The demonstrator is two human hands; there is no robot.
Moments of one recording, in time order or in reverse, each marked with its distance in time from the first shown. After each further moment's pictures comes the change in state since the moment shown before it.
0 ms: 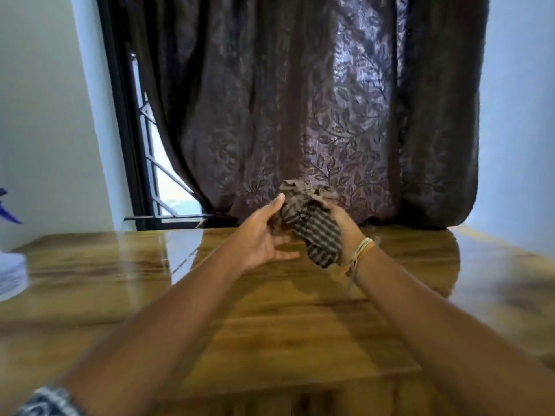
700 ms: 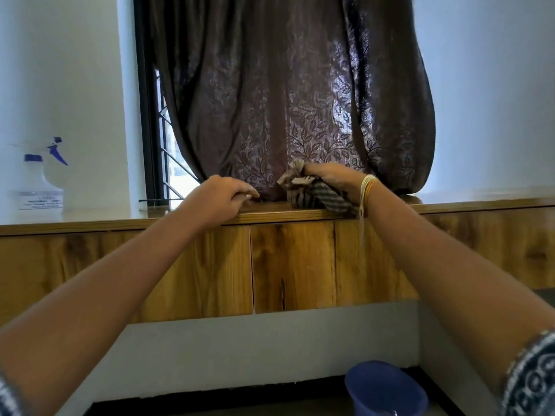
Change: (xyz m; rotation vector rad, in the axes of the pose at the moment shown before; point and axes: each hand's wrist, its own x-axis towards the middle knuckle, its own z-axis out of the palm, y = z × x) left_hand -0.156 -0.125 0.014 1.693 0.385 0.828; right_hand -0.150 0.046 -0.081 -1.041 -0.091 -0.321
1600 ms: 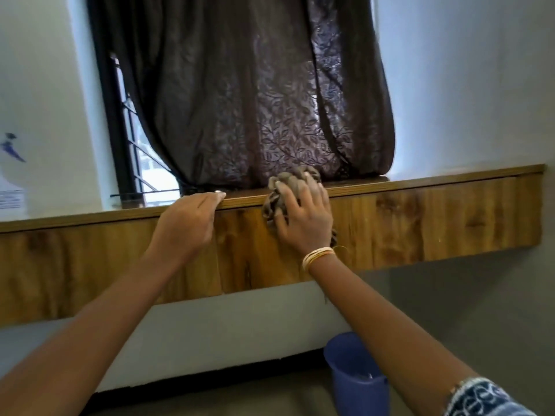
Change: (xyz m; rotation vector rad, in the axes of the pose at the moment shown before) left_hand -0.052 0.019 0.053 0.379 0.320 0.220; right_hand -0.057 0.111 0.063 -0.998 0.970 -0.582
